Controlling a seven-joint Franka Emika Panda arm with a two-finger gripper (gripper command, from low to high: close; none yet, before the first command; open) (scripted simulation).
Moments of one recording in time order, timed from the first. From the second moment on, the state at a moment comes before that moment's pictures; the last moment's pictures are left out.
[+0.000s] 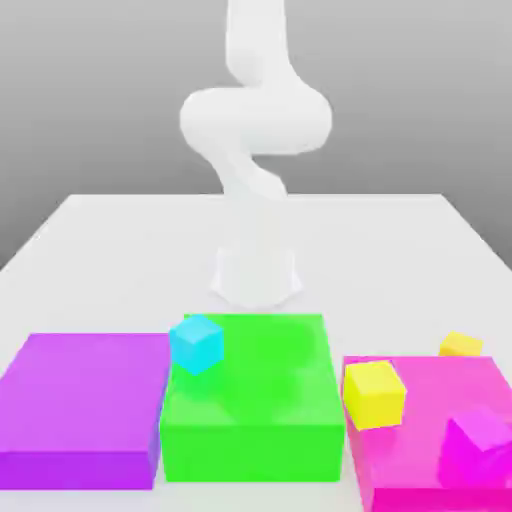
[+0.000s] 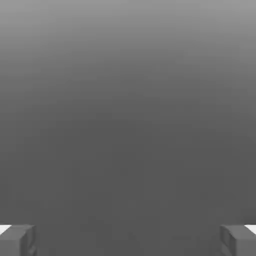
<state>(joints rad) 0.07 -0.74 -0.01 -2.33 0.00 2.34 0.69</state>
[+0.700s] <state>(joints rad) 0.59 -0.22 0.02 -2.58 0.05 2.64 -0.26</state>
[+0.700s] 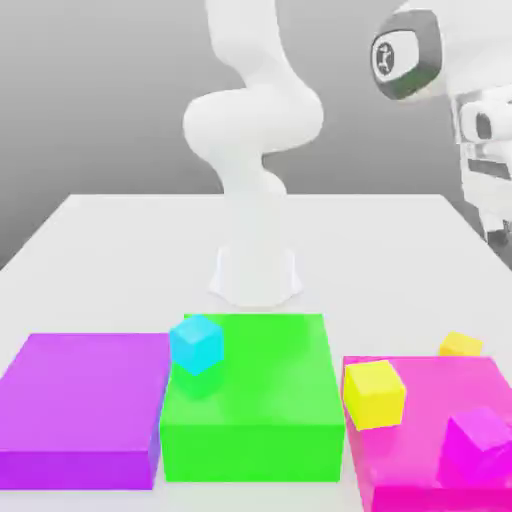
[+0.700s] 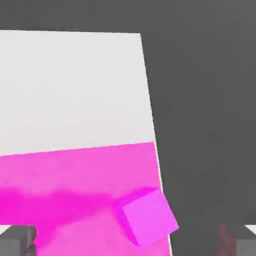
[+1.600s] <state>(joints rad) 0.84 0.29 0.06 -2.69 -0.11 2.98 -0.69</state>
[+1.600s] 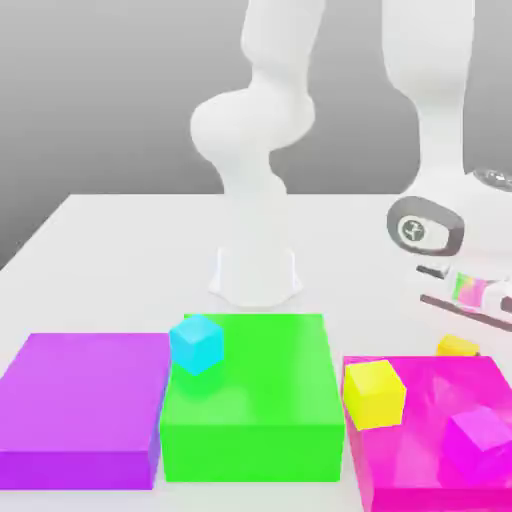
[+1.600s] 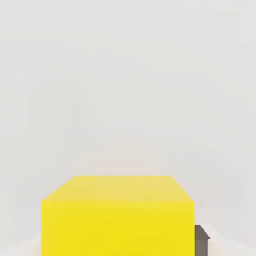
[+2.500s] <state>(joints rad) 0.31 -0.44 -0.37 -2.80 -0.24 2.37 -1.69</state>
